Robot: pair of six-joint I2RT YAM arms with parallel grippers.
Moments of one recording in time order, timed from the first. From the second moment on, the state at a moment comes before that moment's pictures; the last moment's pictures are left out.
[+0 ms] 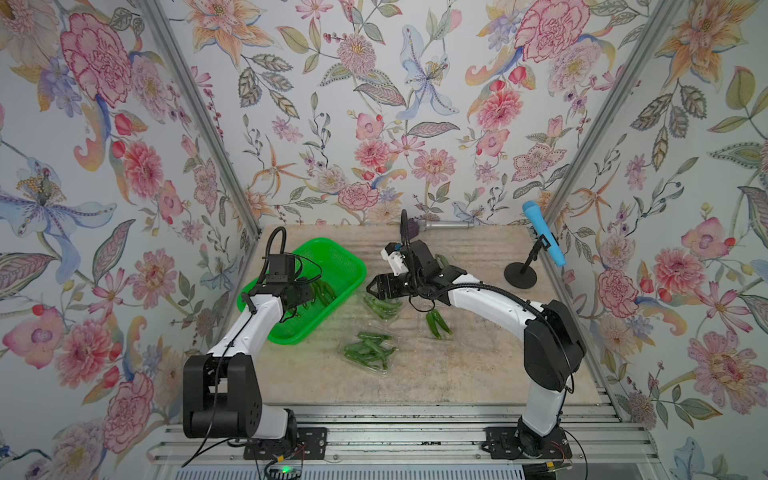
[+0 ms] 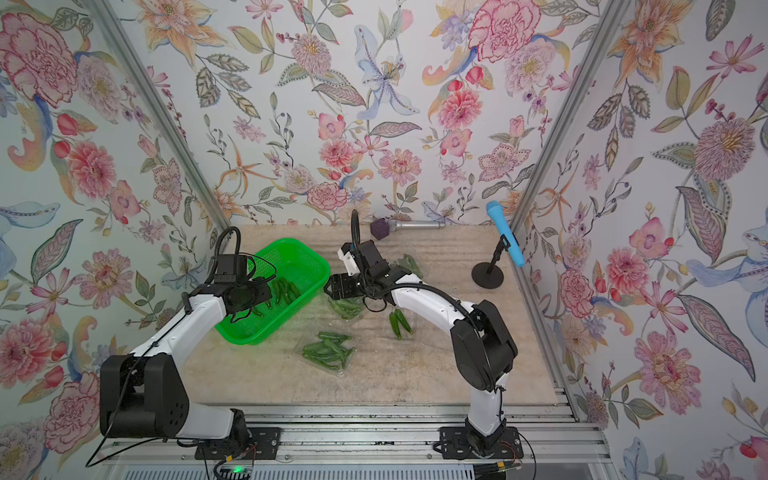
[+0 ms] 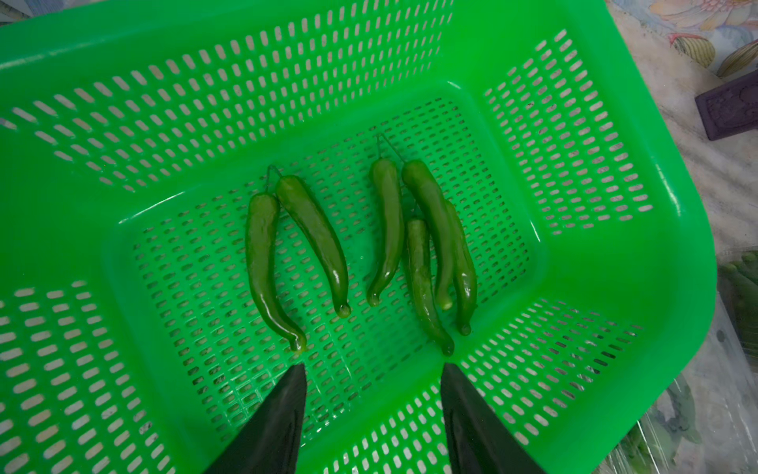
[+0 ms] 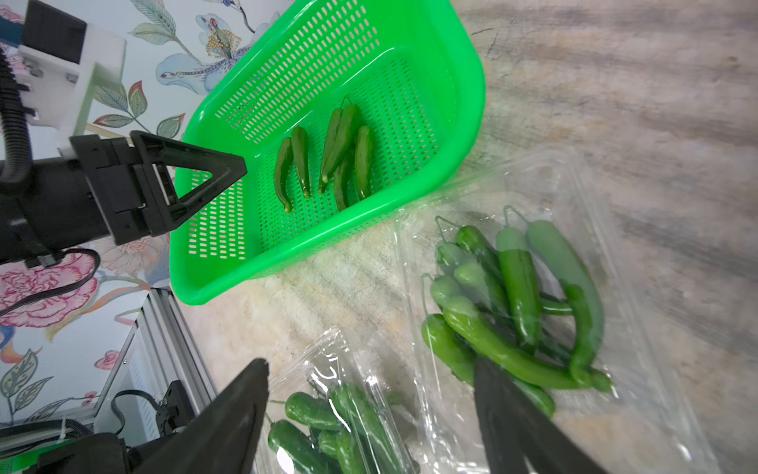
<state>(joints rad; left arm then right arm) -0.02 1.42 1.00 -0.50 -0.02 -0.42 0.73 1.83 1.47 -0.33 -0.30 0.44</state>
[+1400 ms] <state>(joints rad) -0.92 2.18 1.71 -0.66 -0.06 -0.61 -0.01 1.14 0.69 -0.36 -0.42 0.48</state>
